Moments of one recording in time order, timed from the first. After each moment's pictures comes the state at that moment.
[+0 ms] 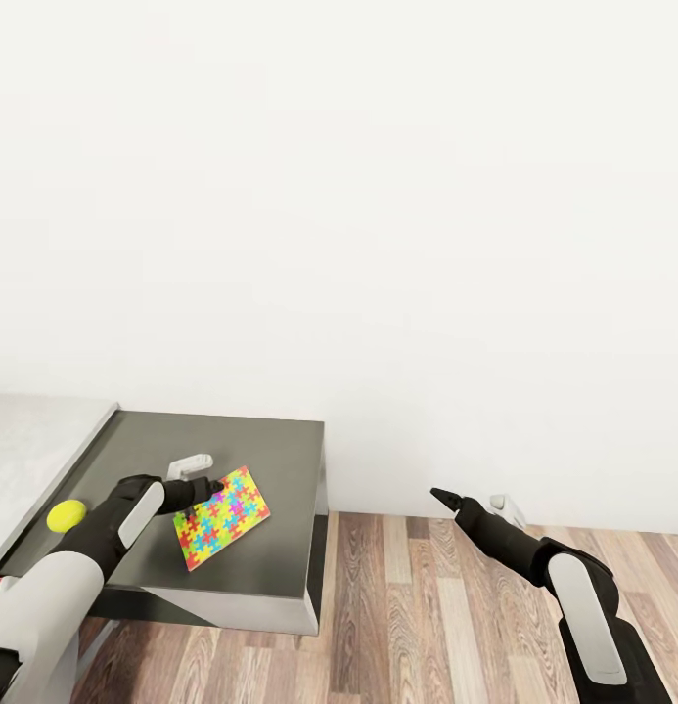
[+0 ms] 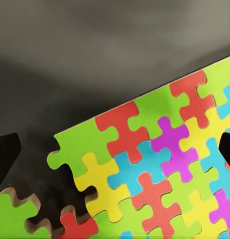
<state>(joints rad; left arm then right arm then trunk) -0.81 0.24 -0.18 -0.61 0.56 0.61 -0.01 -0.29 -0.01 -0.23 -1.47 -0.88 0.85 0.00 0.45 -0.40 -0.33</state>
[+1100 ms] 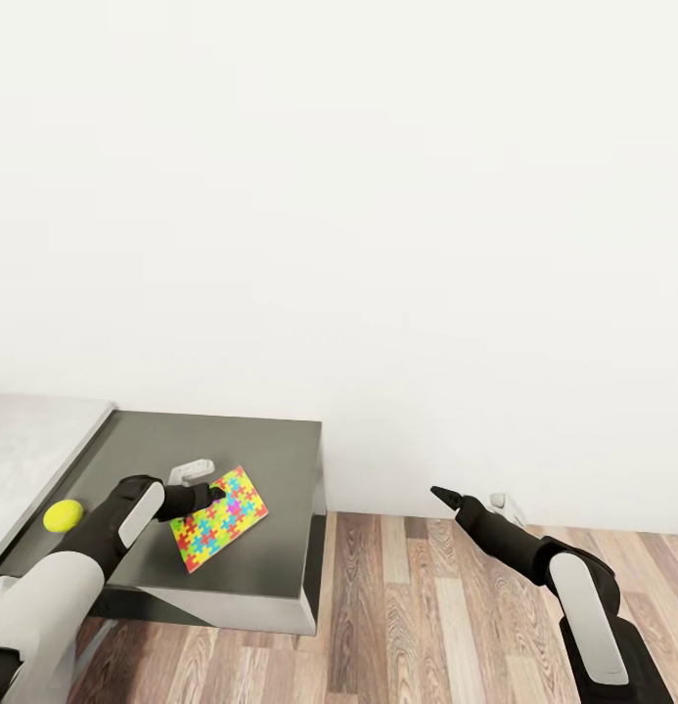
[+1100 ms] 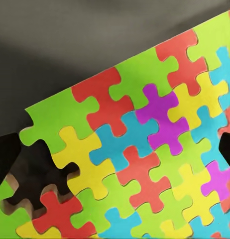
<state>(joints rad) -0.81 0.24 -0.17 -0.61 0.56 0.69 -0.01 -0.29 -0.01 -0.23 -1.48 -0.88 0.85 0.00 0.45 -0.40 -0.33</state>
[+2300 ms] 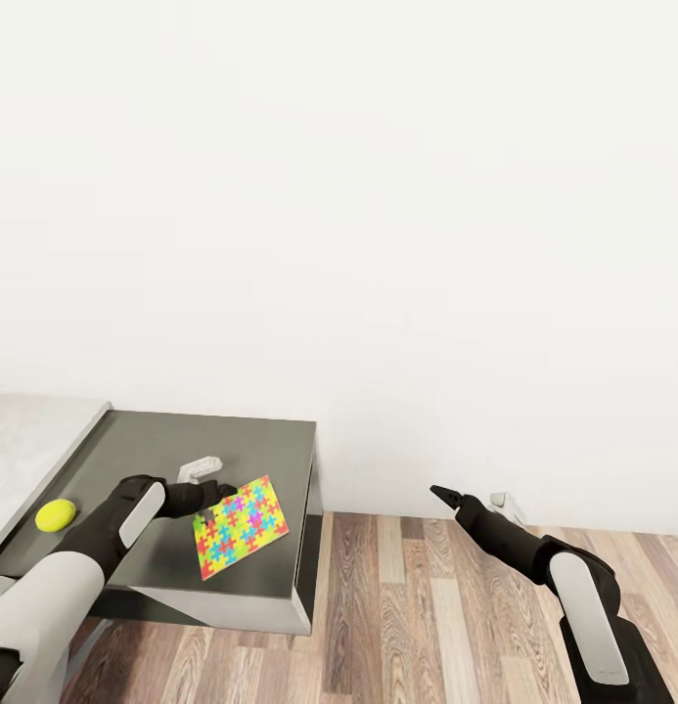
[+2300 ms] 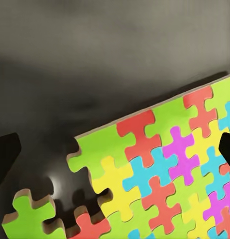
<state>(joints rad) -0.81 0.24 -0.18 -0.61 0.56 0.69 -0.16 -0.29 -0.01 -0.23 -1.48 -0.88 0.85 0.00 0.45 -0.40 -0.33</state>
